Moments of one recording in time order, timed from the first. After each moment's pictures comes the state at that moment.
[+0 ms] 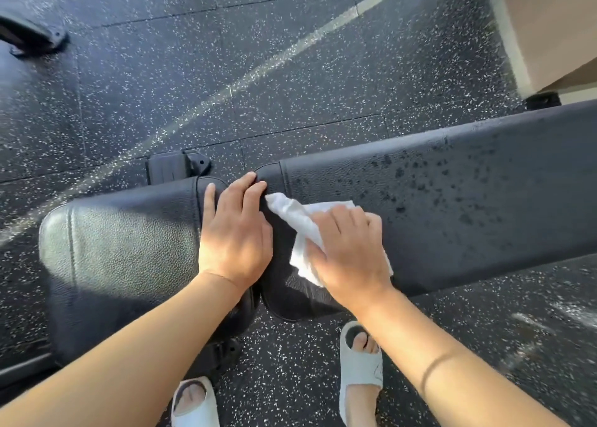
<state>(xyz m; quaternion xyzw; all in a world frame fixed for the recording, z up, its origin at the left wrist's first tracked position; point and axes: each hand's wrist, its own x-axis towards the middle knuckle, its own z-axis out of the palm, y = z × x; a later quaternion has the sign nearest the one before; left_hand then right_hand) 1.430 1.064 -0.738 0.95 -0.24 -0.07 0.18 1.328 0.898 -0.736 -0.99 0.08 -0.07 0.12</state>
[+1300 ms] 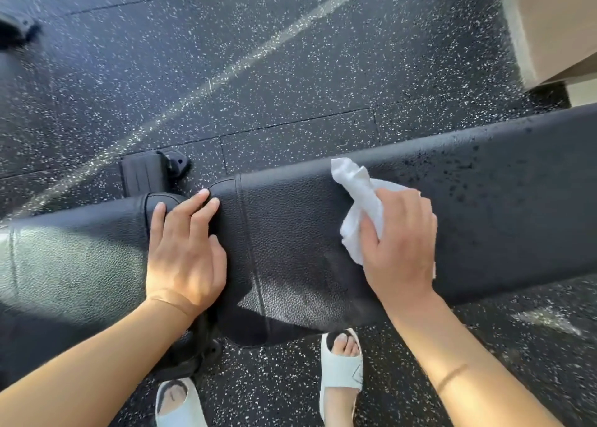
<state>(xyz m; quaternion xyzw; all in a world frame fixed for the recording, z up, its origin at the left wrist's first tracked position) 1.431 1.064 -0.753 0.96 -0.24 -0.05 0.12 1.324 0.781 -0.741 -0.95 0.25 -0.11 0.17</state>
